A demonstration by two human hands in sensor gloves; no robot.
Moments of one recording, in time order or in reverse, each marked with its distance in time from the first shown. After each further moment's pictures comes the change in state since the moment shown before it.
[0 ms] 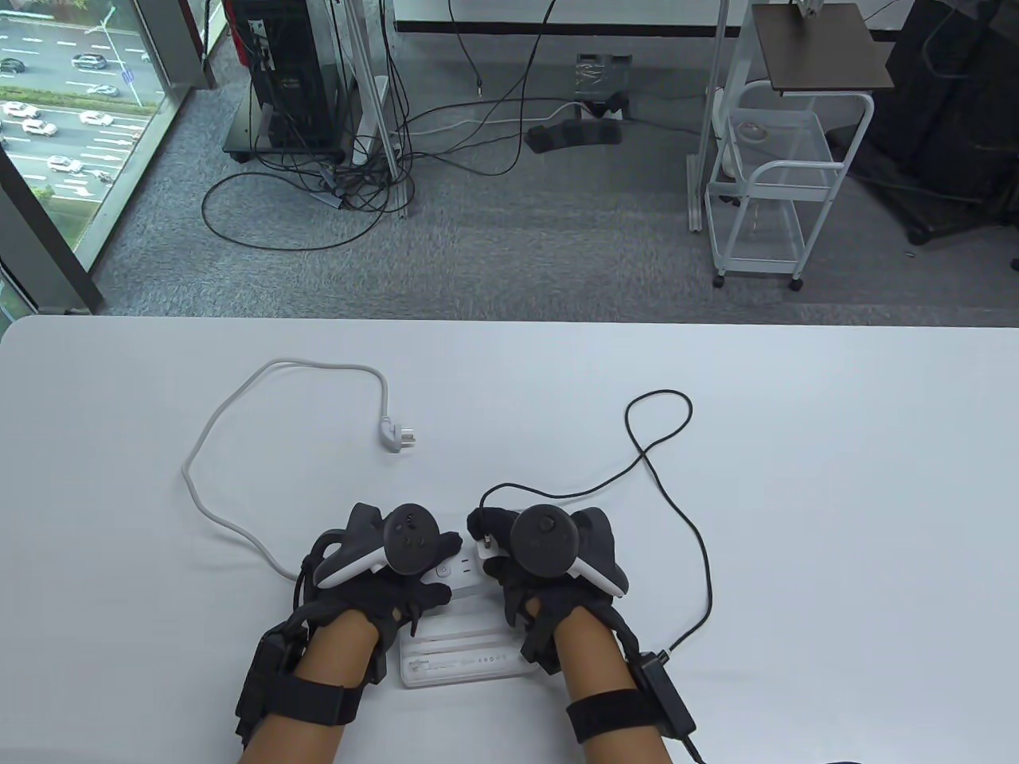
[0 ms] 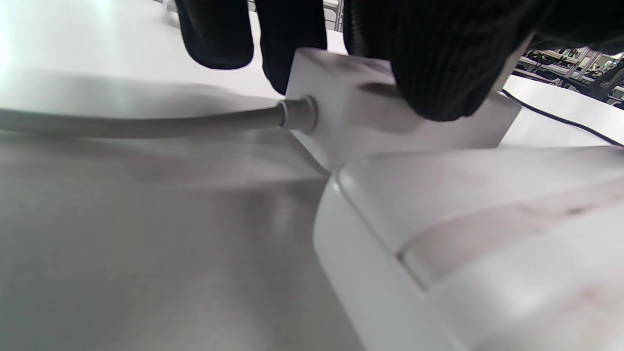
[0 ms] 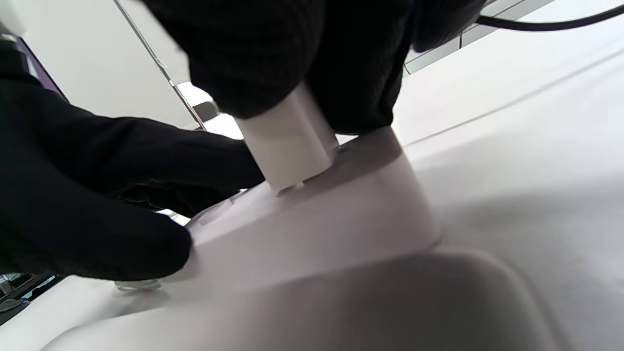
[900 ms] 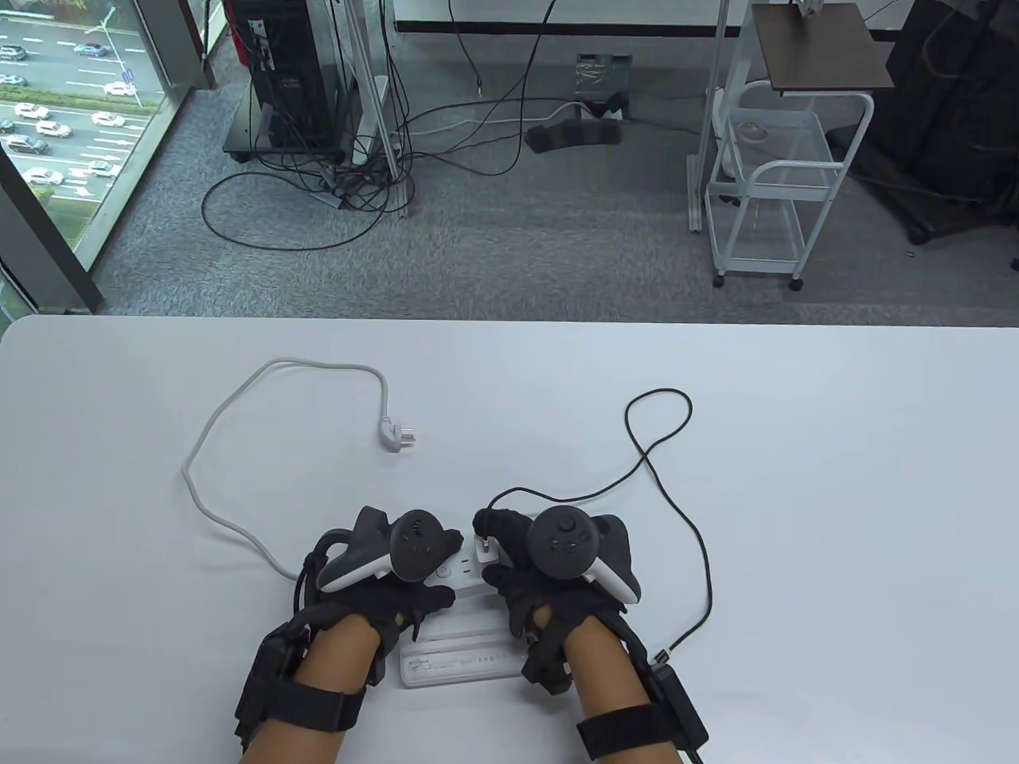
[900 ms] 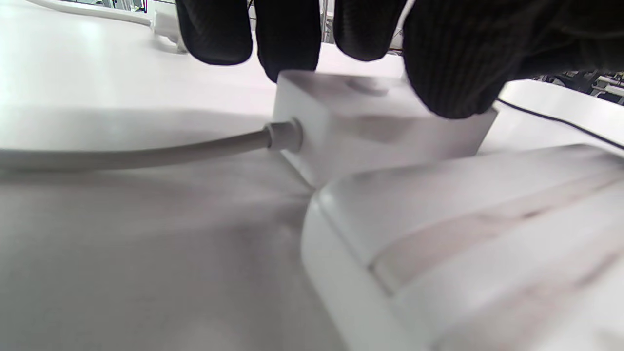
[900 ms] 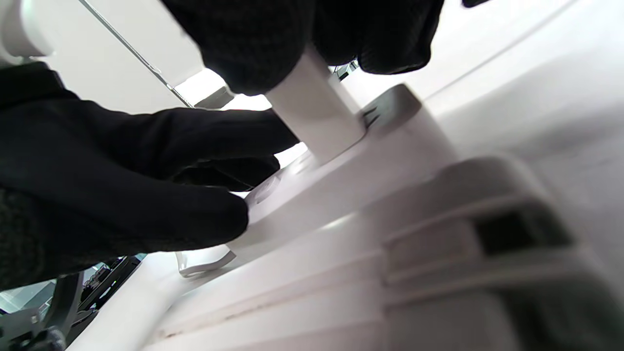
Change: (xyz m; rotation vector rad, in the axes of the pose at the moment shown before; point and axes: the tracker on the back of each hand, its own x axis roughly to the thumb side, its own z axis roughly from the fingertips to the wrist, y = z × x) left_hand 0.012 0.007 0.010 0.028 -0.031 -0.047; right_hand -0.009 -0.003 0.018 0.069 0.023 -0.199
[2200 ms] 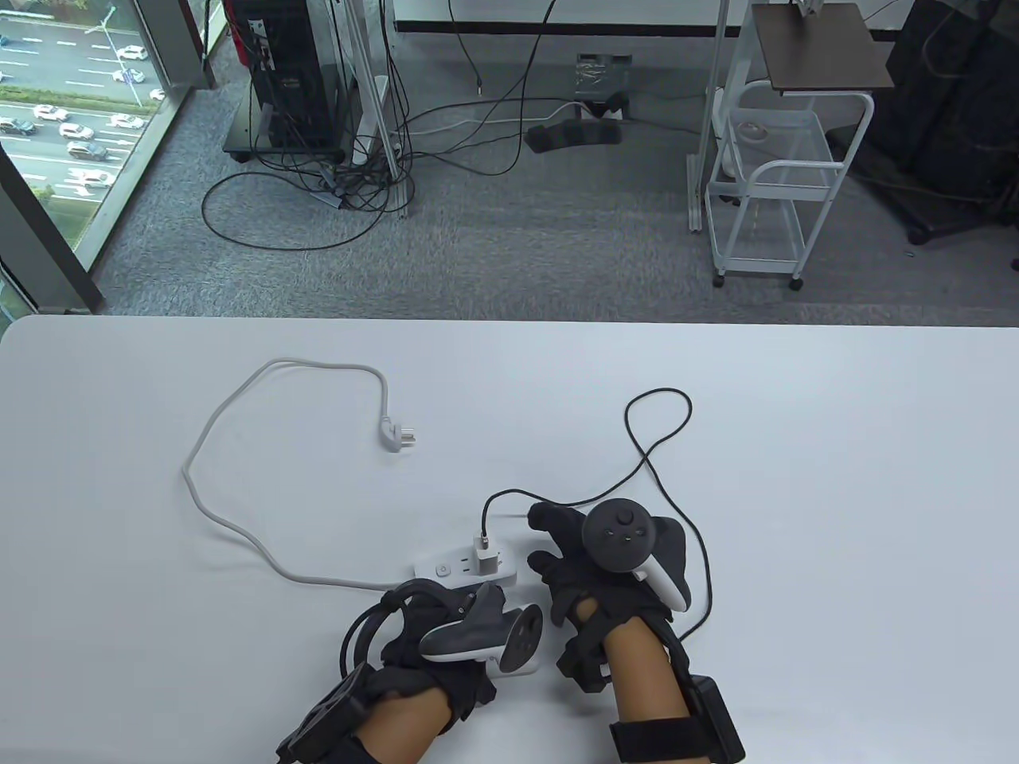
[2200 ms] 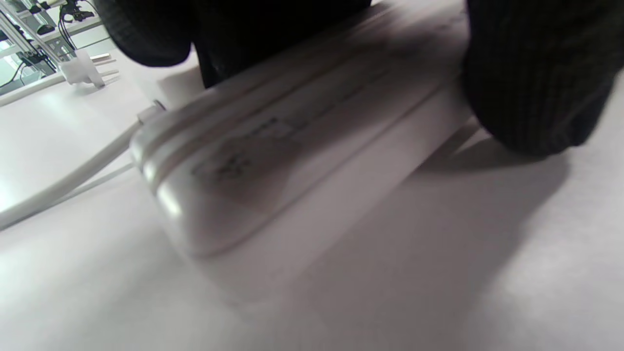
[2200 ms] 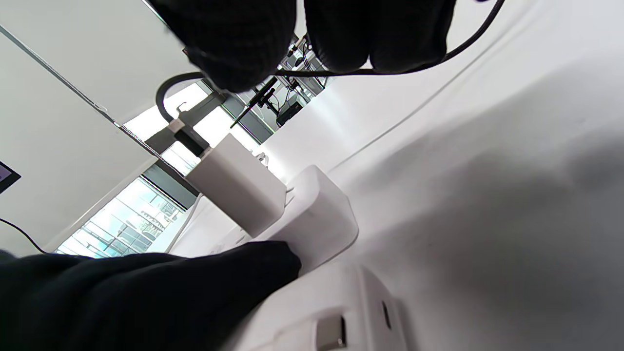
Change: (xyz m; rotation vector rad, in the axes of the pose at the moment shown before) left_hand 0.098 -0.041 0.013 -0.150 -0.037 -0.481; right_hand -0.026 -0.032 0.020 -0.080 0.147 -0.025
